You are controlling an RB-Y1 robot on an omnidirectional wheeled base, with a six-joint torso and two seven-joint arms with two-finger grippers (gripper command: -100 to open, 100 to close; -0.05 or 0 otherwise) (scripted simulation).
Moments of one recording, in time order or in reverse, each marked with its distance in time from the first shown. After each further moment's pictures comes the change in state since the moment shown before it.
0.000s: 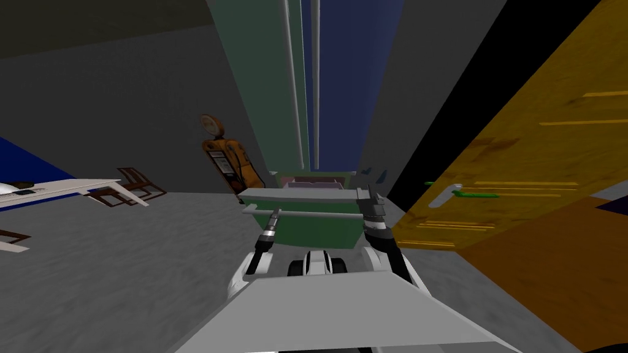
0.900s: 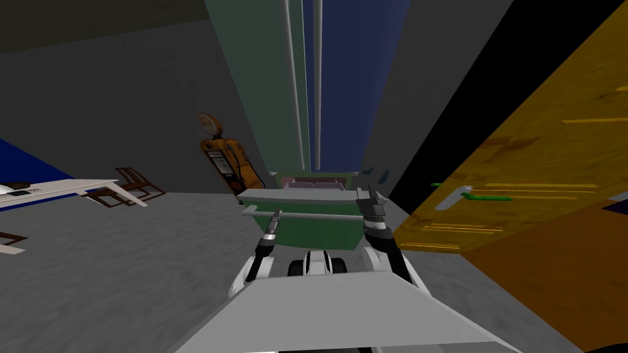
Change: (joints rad) left arm 0.021 -0.026 -0.003 0.027 -0.006 -0.106 -0.035; right arm 0.000 0.000 0.000 0.000 0.000 0.000 0.000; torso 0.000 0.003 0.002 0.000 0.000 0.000
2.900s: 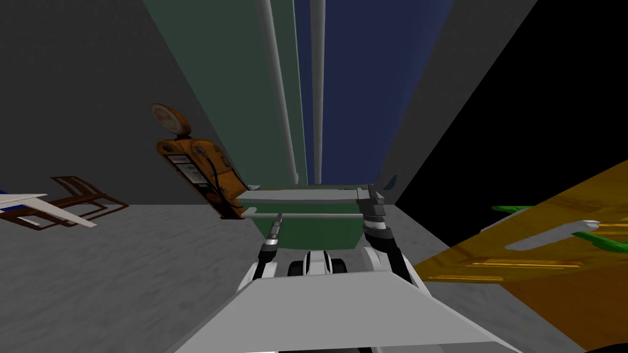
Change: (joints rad) left arm -0.015 -0.055 0.013 0.139 0.006 -0.118 -0.078; right arm 0.000 0.000 0.000 0.000 0.000 0.000 0.000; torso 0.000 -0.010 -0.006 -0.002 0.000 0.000
